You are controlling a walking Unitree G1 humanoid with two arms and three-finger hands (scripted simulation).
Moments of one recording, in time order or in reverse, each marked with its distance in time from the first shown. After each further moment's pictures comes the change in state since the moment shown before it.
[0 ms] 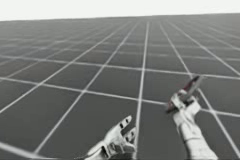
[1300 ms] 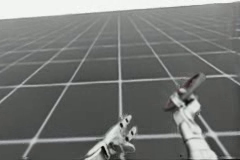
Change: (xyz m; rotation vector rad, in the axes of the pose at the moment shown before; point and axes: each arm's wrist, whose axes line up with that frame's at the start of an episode) left arm -0.001 0.000 0.001 0.004 -0.004 0.003; right arm -0.001 0.004 0.001 0.007 -0.001 0.015
